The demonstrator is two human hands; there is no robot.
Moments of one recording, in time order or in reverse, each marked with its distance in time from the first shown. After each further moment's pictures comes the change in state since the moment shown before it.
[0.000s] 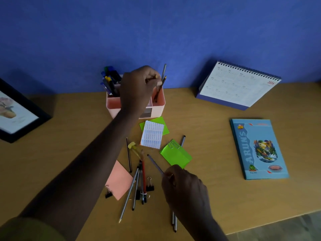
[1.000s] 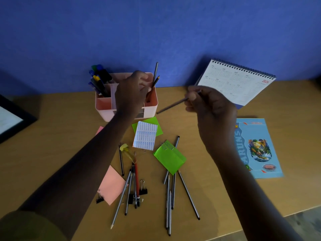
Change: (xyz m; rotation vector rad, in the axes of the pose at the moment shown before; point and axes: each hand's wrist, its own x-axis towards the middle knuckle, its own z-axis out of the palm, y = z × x) left_hand -0.002 -0.036 0.034 0.194 -0.036 -0.039; right_hand 0.138 0.006 -0.103 0.770 0.450 -0.121
